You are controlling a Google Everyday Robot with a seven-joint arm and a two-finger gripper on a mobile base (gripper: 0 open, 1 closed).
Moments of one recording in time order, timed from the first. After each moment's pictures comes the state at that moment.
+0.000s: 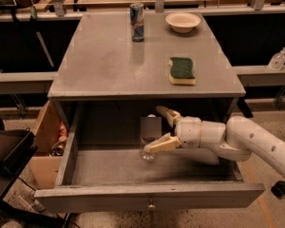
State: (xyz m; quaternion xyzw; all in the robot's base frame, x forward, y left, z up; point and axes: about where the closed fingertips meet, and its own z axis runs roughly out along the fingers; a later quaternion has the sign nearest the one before) arm 0.544 -0.037 0.718 -0.46 0.59 0.39 0.54
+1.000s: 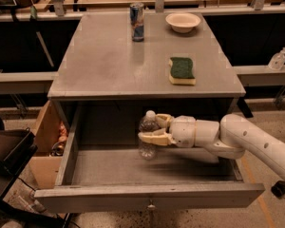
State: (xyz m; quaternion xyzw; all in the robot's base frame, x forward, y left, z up) arm 0.545 -0.021 0.717 -0.47 0.58 0.40 0.54
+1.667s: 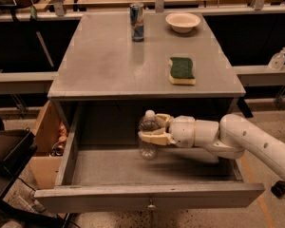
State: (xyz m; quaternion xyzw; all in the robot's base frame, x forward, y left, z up) arm 0.545 -0.019 0.717 -0.47 0.58 0.40 0.54
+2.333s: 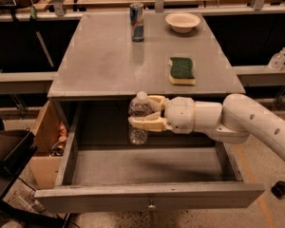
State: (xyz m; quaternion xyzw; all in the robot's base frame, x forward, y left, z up) arm 0.519 0.006 0.815 -0.50 0.53 0.40 0.55
